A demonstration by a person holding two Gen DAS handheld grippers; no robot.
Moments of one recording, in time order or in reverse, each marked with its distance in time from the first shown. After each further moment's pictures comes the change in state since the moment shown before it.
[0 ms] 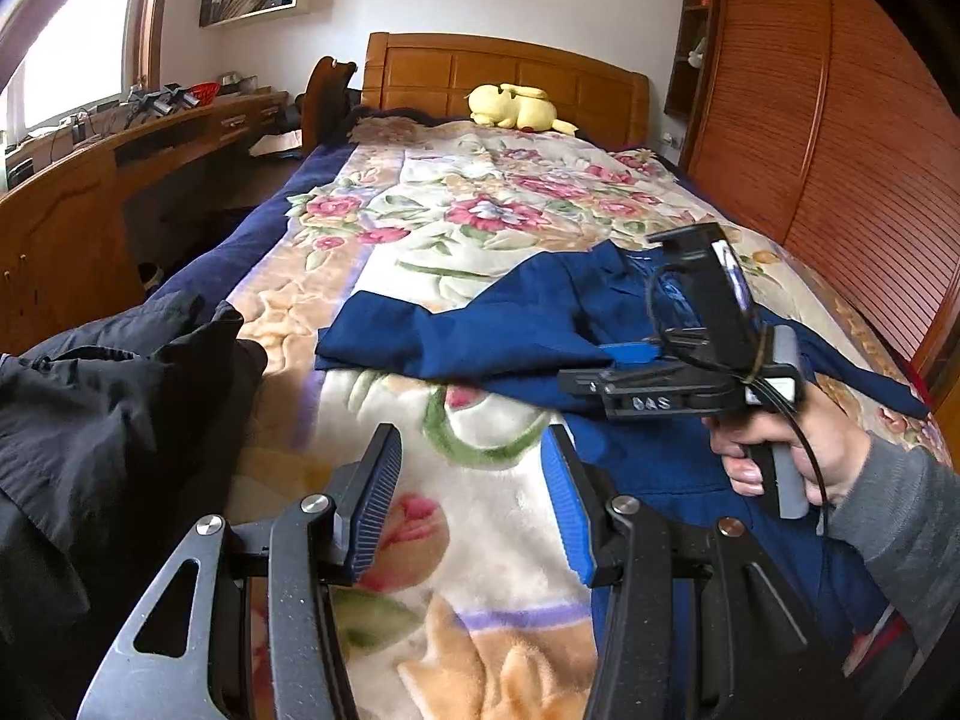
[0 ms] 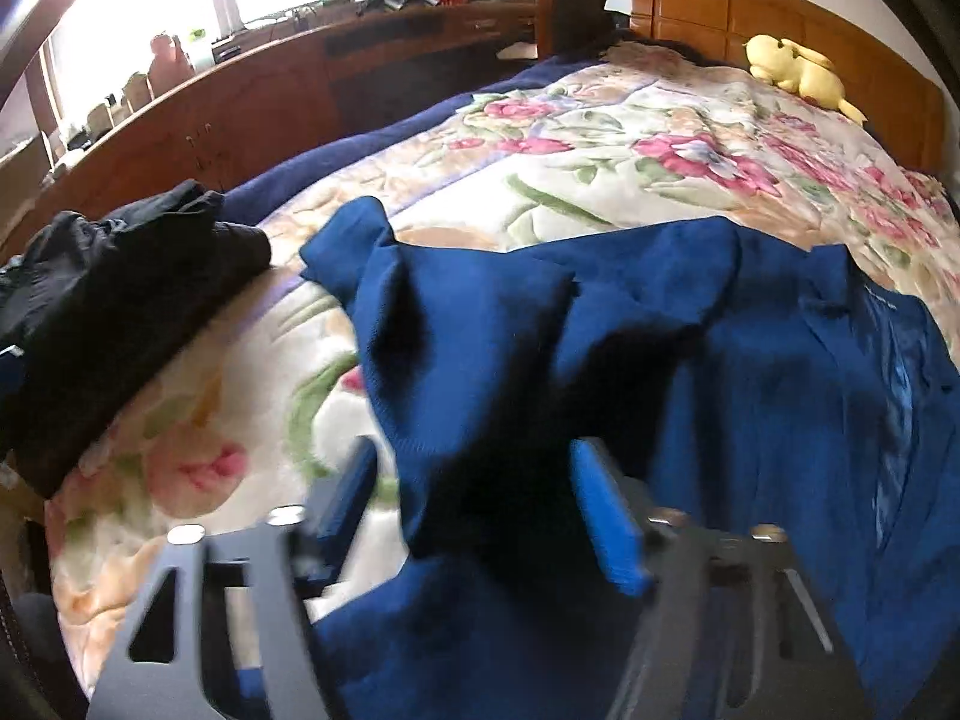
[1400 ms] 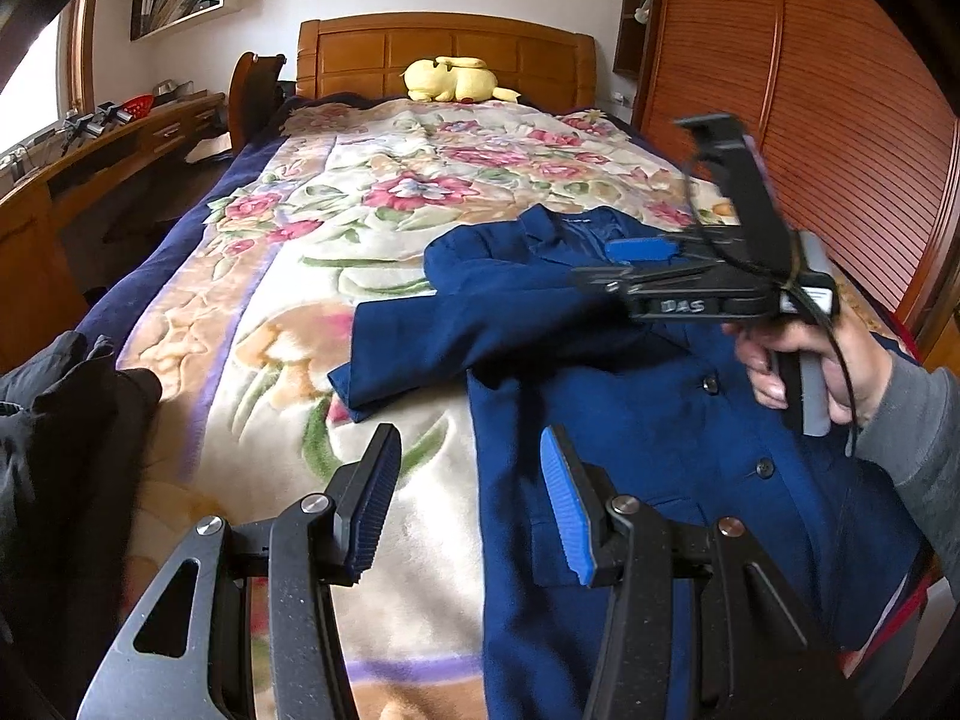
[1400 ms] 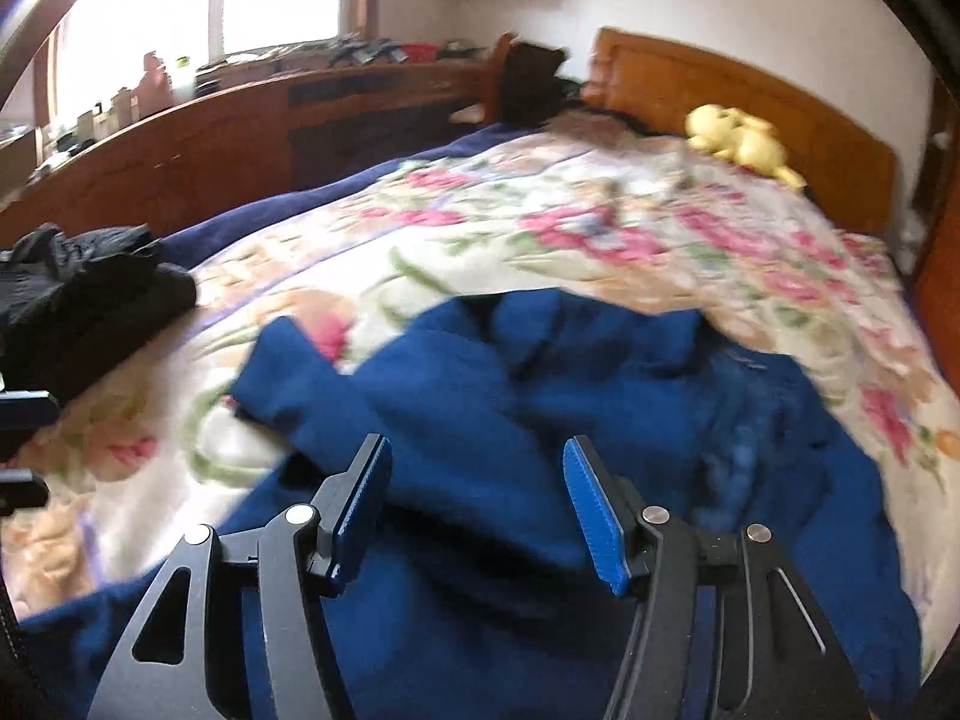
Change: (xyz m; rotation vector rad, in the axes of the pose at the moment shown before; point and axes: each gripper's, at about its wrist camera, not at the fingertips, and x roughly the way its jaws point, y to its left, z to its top) left arm 0.044 -0.073 0.010 0.103 0.063 -0.056; right arm -0.067 -0.070 -0.026 -0.078 -0.145 -0.127
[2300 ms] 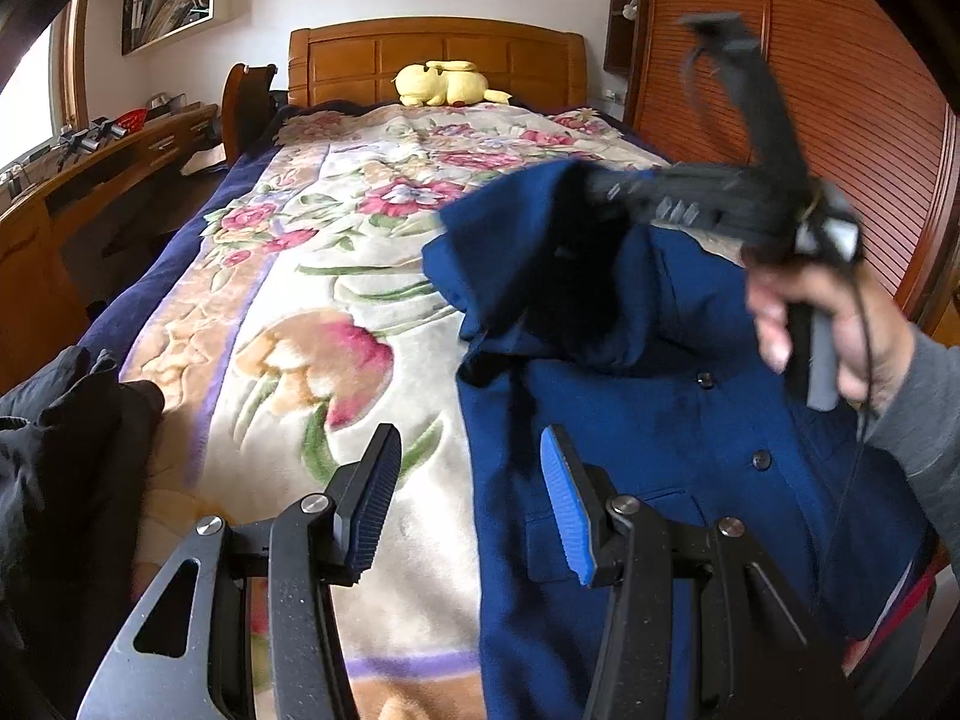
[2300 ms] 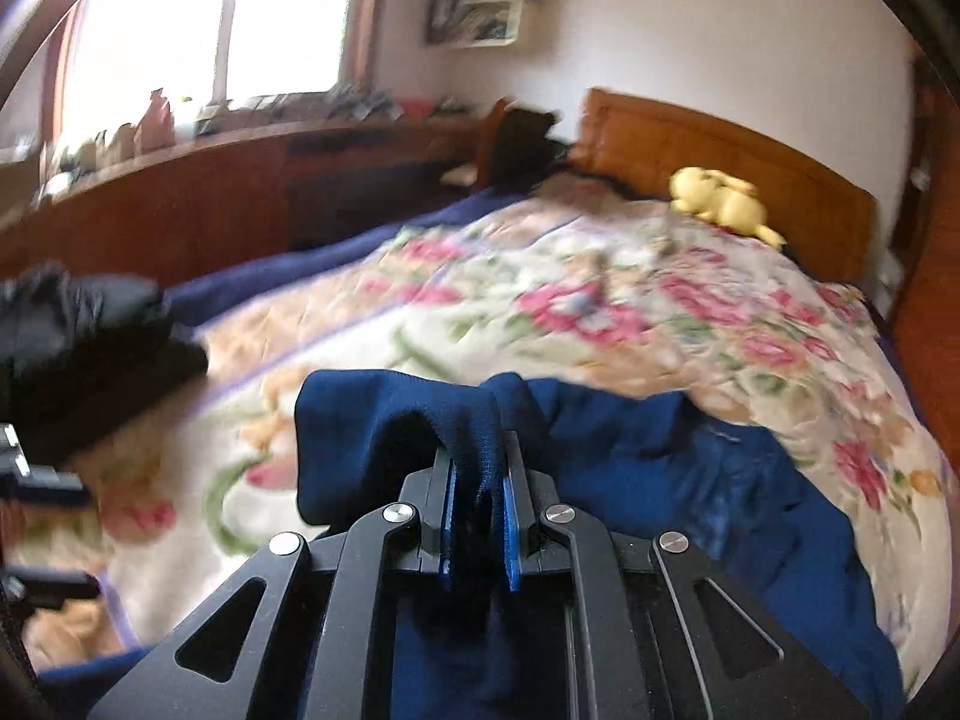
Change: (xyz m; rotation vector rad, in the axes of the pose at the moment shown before) left arm -0.006 -0.009 0.003 0.030 -0.006 -0.005; right arm -0.060 0.012 0.031 0.023 -0.174 -0.096
